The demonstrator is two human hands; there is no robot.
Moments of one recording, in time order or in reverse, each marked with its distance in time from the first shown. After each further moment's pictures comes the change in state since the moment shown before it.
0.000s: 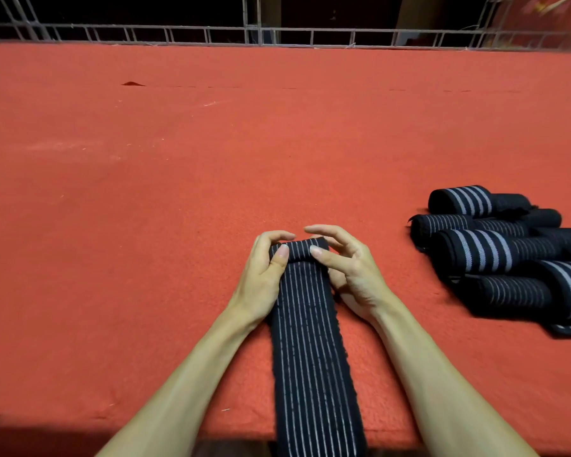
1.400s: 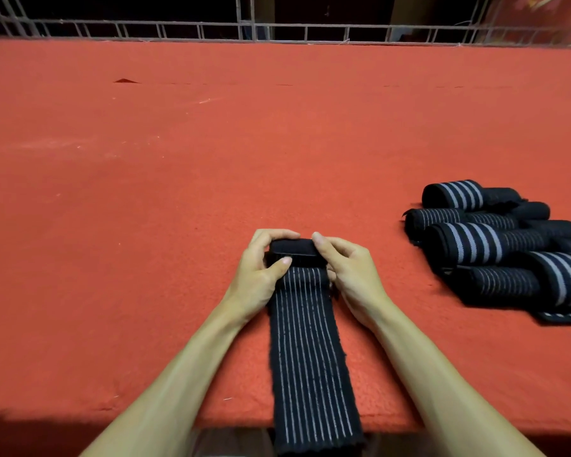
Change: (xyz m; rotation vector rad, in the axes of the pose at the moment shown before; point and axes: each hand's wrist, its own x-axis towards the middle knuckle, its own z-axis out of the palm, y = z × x) left_hand -0.004 0.009 -0.007 -0.128 -0.082 0.038; right_hand -0.011 0.005 0.010 -0.185 0.251 0.038
